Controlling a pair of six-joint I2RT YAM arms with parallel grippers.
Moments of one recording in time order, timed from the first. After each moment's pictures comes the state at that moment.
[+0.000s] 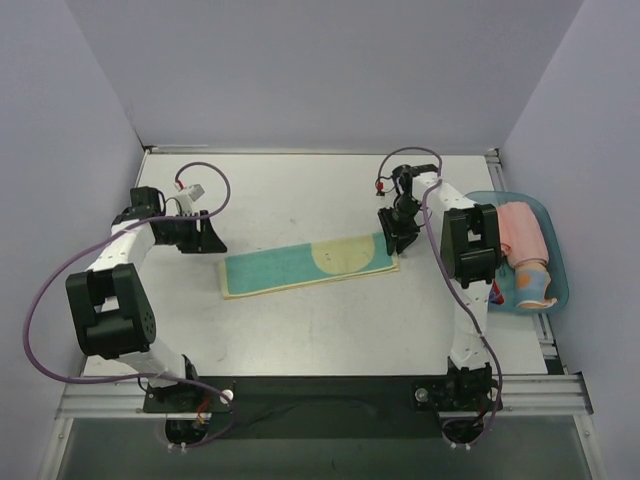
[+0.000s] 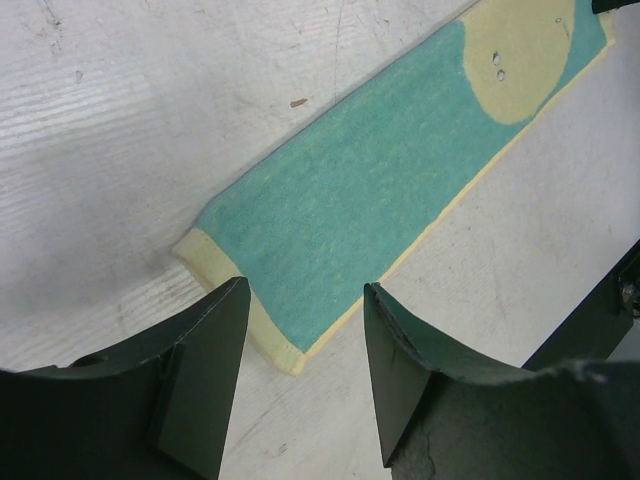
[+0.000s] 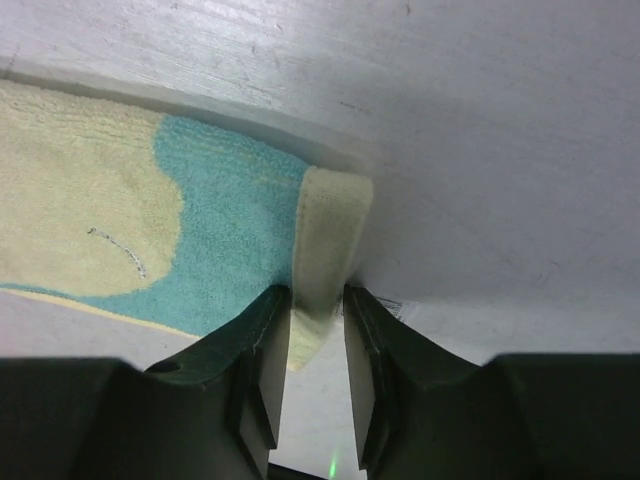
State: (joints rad) left arm 0.20 1.60 1.09 -0.62 0.78 0.20; right arm 0.20 2.24 1.75 -1.07 -0.18 -0.10
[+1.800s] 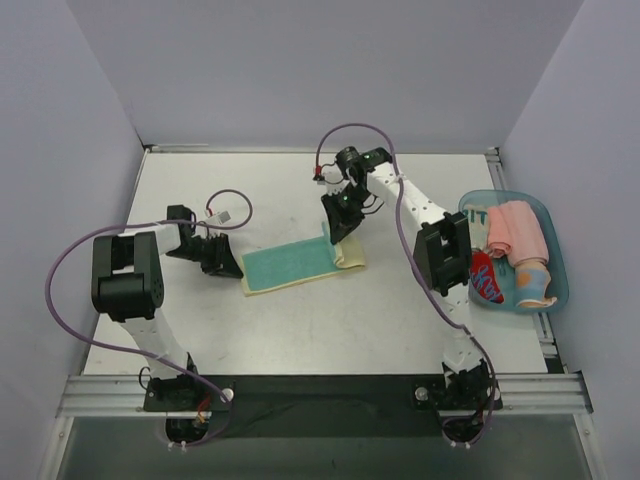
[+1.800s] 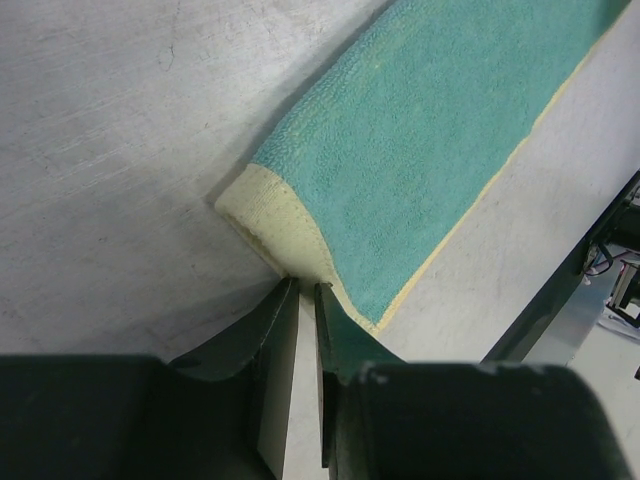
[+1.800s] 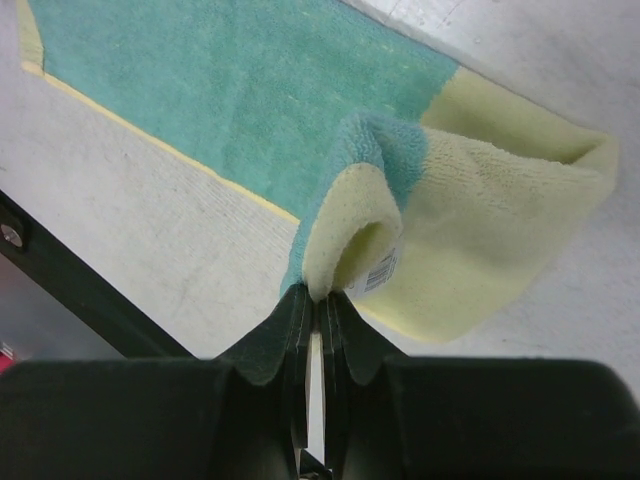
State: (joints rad) left arm 0.09 1.85 1.02 -0.56 0.76 0.12; right arm 0.49 2.24 2.09 -1.21 -0.43 -0.08
